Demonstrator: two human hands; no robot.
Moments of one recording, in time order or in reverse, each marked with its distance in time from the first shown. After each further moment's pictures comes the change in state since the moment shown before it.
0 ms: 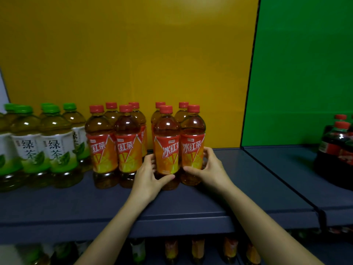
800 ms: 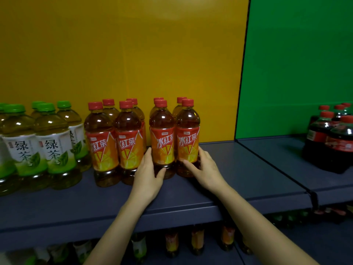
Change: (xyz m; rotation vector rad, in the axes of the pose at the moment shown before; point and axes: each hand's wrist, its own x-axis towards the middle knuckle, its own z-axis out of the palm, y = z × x) left_hand -0.003 -0.014 -0.010 0.194 -0.011 0.051; right_hand -0.019 0.000 0.024 -0.290 0.064 -0.060
